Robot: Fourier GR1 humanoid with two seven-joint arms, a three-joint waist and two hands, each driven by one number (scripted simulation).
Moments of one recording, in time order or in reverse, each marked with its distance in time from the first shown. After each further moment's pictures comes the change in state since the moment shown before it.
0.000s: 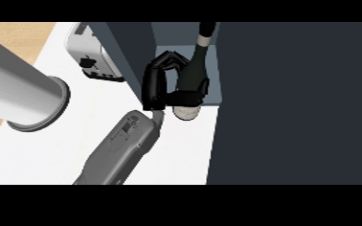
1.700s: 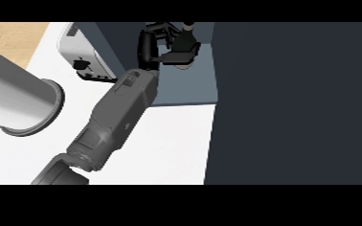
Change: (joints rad) left arm -0.434 0.001 0.277 0.684 0.058 -0.120 -0.229; right arm 0.016 0.030 0.035 0.004 -0.005 0.010 -0.012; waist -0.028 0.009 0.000
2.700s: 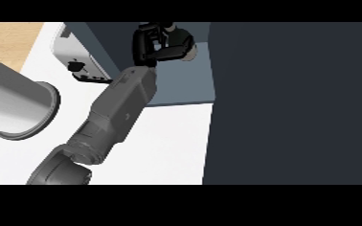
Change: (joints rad) left arm -0.086 -0.002 0.171 0.192 0.089 -0.103 -0.072; right arm -0.001 0.020 0.045 0.009 0.004 0.006 -0.020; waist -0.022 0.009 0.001
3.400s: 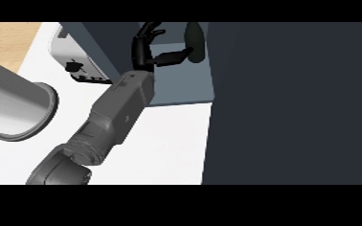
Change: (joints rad) left arm -0.004 0.002 -0.002 0.081 -0.046 0.062 -0.028; right arm -0.016 0.003 0.011 0.004 0.007 -0.004 0.000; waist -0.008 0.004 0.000
